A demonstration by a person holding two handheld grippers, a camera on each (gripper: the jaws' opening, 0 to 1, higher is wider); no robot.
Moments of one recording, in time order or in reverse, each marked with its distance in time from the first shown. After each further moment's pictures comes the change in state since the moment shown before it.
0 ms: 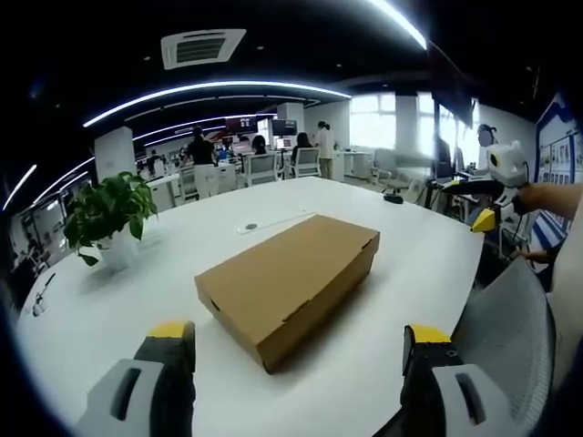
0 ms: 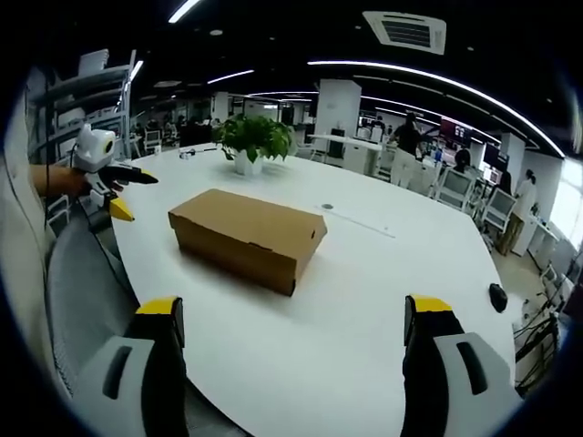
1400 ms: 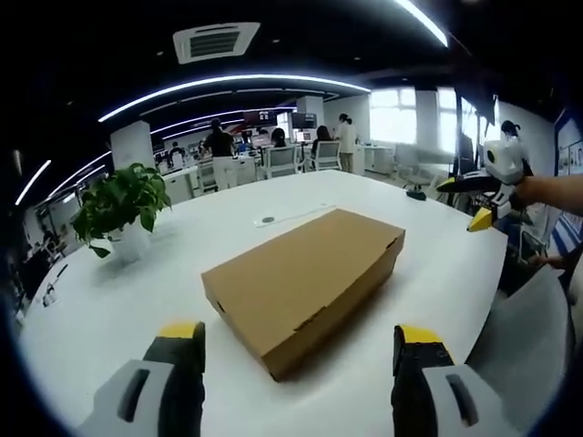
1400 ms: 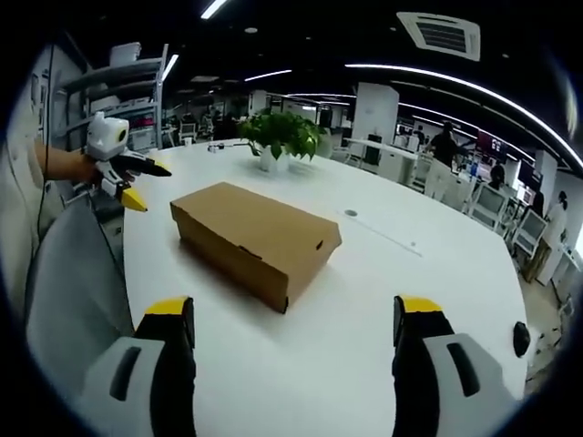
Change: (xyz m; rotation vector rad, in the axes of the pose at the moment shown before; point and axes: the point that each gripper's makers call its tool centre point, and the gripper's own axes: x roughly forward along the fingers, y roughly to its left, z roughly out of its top) left arm 0.030 0.009 -0.003 -0.028 0.036 0.109; right arm 0.065 -0.021 0.004 -0.101 -0.014 0.181
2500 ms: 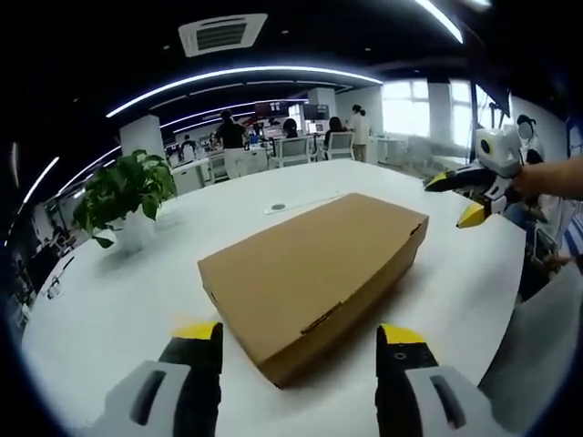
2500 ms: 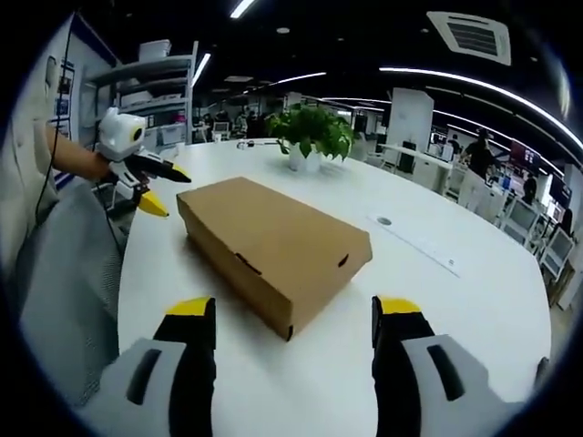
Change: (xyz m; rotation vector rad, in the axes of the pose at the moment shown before) left arm 0.036 0.007 -0.015 -0.006 0.035 0.060; right arm 0.067 0.003 -0.002 -0.056 -0.015 0.159
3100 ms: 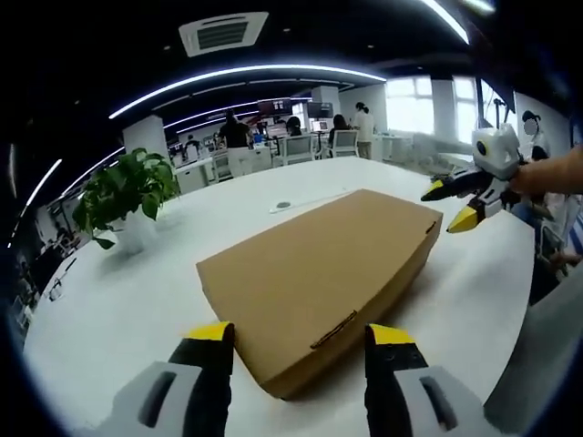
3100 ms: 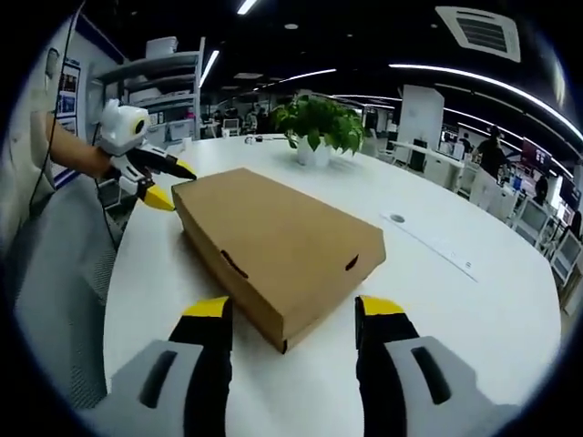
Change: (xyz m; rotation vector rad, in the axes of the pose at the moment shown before) left arm 0.018 0.006 0.000 0.012 0.004 0.025; right arm 0.036 -0.003 -0.009 -0.010 0.015 0.056
